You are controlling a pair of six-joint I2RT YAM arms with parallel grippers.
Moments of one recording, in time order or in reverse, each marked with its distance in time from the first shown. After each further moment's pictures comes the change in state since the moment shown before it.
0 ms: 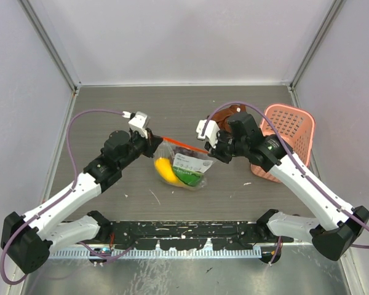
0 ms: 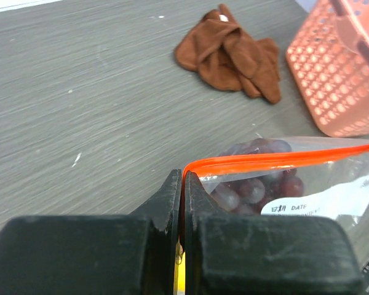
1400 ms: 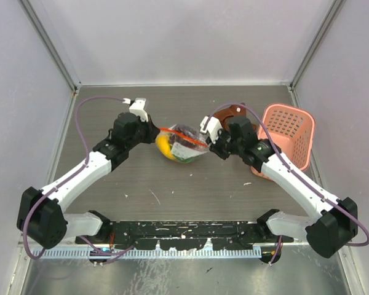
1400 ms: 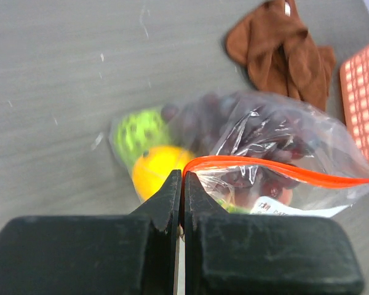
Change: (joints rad) left arm 0.117 0.283 0.215 -0.093 -0.062 -0.120; right arm -0.097 0.059 -0.176 0.313 0.093 0.048
